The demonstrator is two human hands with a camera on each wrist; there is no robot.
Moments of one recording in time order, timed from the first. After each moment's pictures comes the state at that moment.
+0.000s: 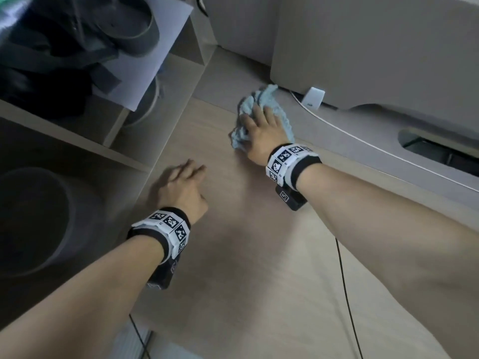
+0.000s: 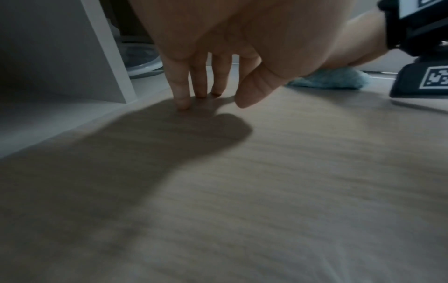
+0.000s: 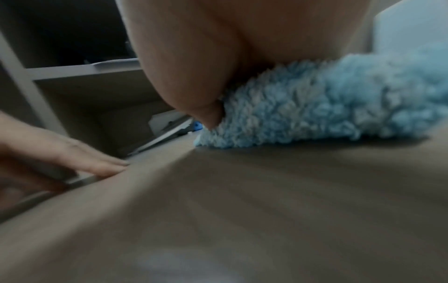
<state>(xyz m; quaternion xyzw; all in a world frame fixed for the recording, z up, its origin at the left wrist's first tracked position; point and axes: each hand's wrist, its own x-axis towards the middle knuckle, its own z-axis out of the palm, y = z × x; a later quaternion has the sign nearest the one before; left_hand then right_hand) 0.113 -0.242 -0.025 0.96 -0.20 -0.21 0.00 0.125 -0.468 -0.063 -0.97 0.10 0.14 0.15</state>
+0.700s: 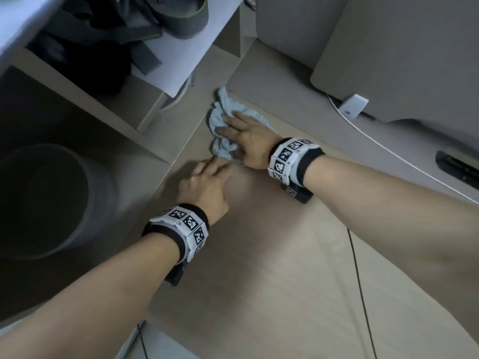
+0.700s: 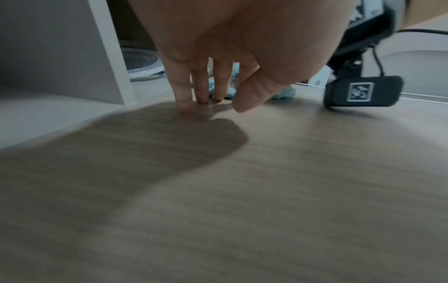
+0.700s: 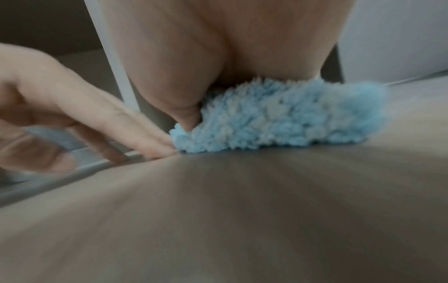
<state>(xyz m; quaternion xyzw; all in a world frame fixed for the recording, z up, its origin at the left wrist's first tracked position) 0.120 -0.229 -0.031 0.95 -0.24 -0.22 0.02 0.173 -0.415 -0.065 -0.96 -0.13 0.18 0.16</state>
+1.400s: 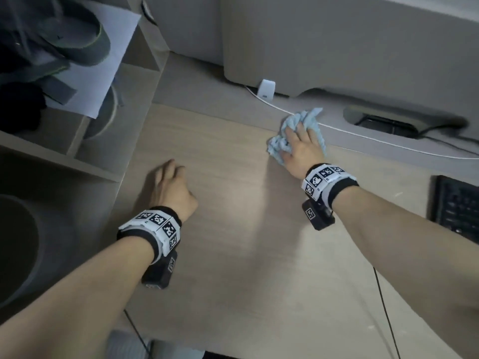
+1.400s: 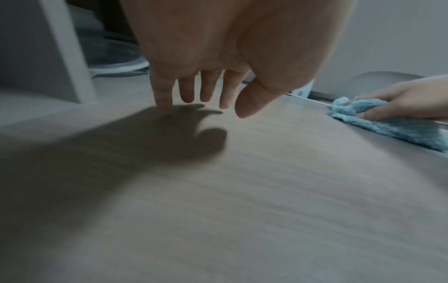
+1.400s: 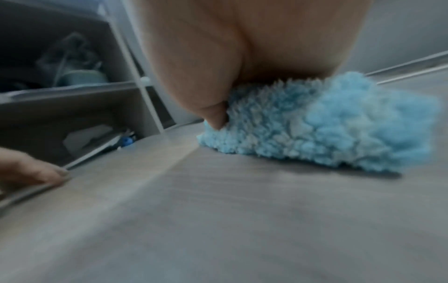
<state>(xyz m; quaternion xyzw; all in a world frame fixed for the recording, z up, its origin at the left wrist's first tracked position) 0.100 -0.260 -0.021 0.94 -0.23 -0.24 0.07 -0.019 -0.542 -0.062 -0.92 0.32 0.11 0.18</state>
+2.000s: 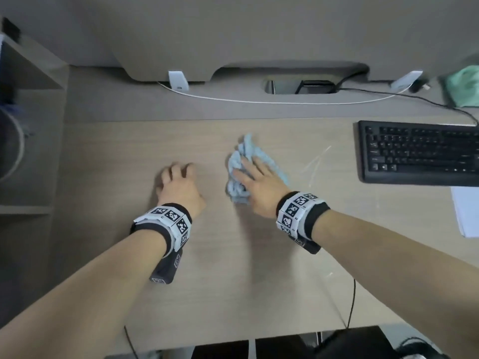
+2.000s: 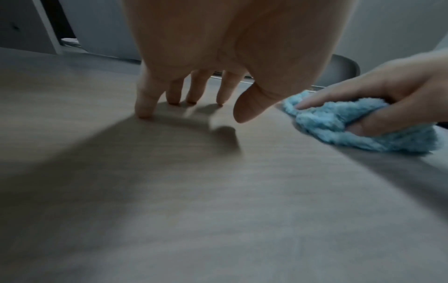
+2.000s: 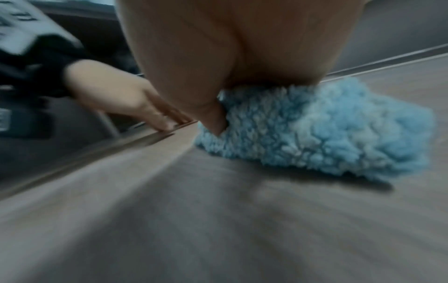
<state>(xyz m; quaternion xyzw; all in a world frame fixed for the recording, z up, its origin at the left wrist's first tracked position) 0.006 -0.361 -0.037 0.89 -0.37 -0.26 -0.03 -0.159 -0.495 -0.049 -0.93 0.23 0.19 0.20</state>
